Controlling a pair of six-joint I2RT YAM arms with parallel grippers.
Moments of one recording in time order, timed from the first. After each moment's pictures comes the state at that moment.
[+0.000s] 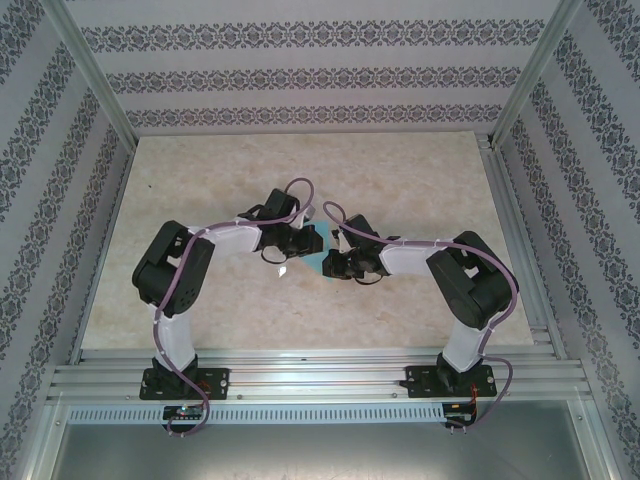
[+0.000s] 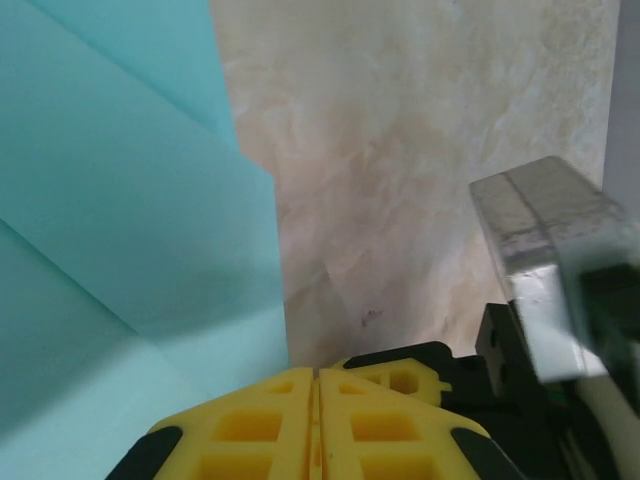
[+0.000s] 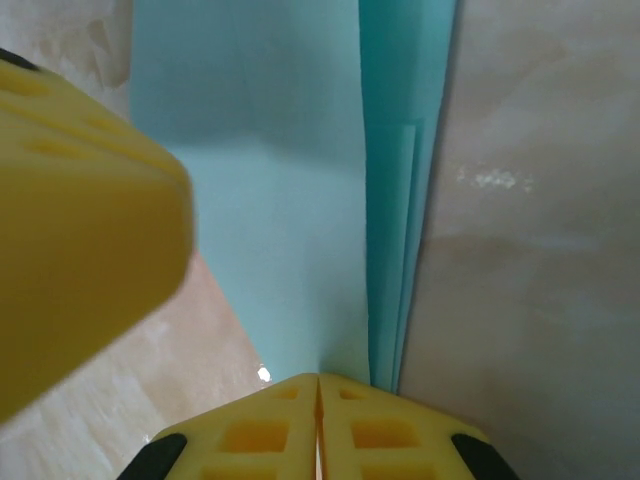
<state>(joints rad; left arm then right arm) -0.54 1.91 1.12 -0.14 0.60 -0.67 0.62 1.79 0.86 -0.10 -0.38 0.60</state>
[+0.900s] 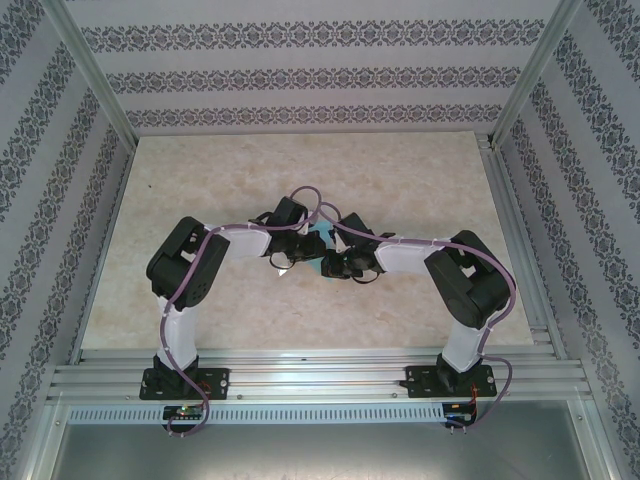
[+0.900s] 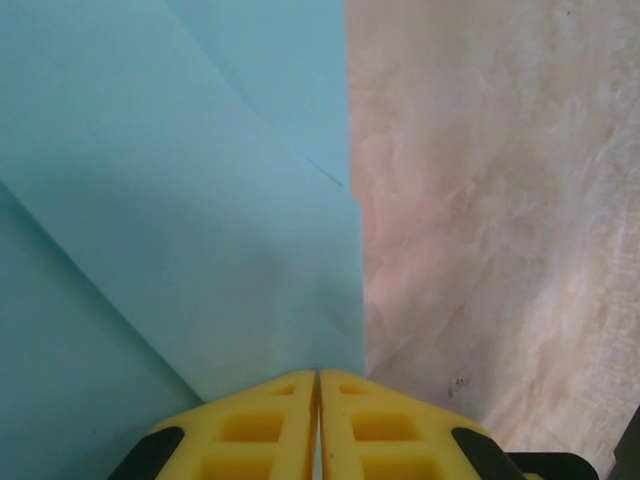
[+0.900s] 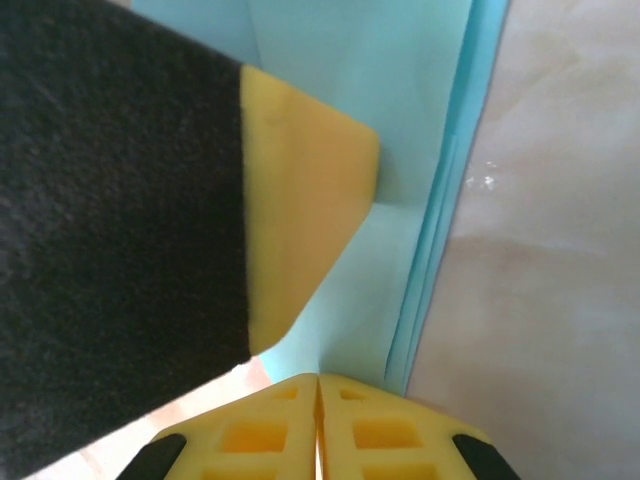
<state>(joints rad) -0.57 2.00 1.14 -0.09 0.48 -0.68 0.65 1.80 0.92 -0.19 -0.32 0.58</state>
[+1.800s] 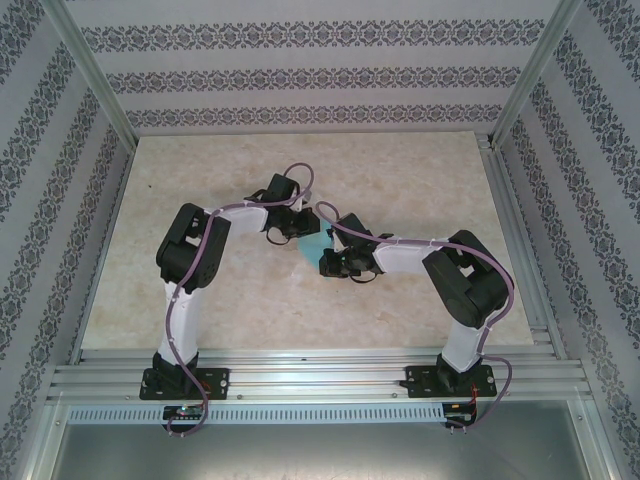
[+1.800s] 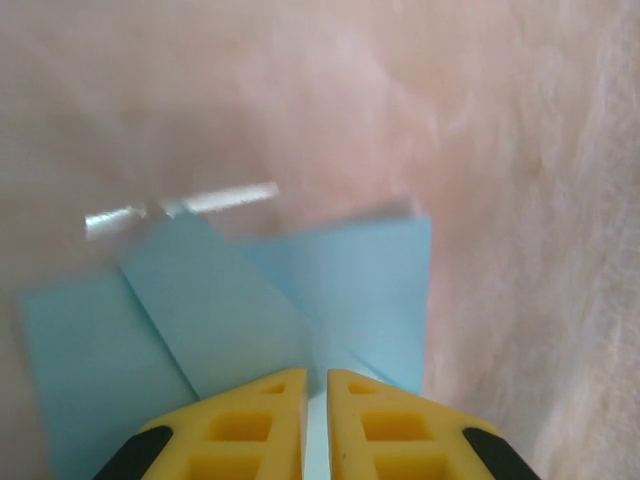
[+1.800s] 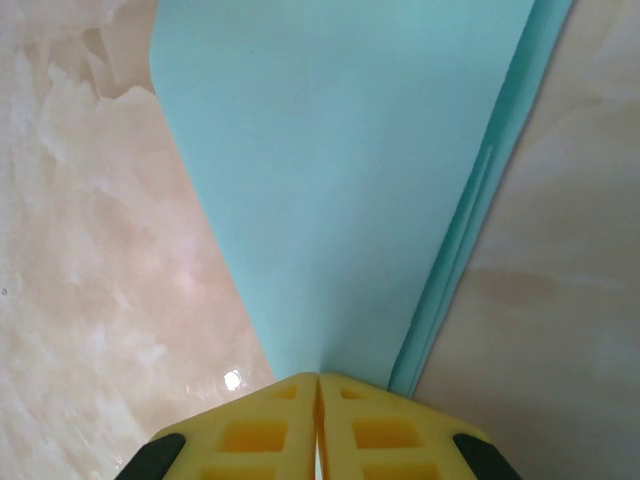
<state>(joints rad) -0.44 2.16 1.41 -0.19 0.51 -0.57 0.66 1.81 0.91 -0.15 -0.30 0.58</state>
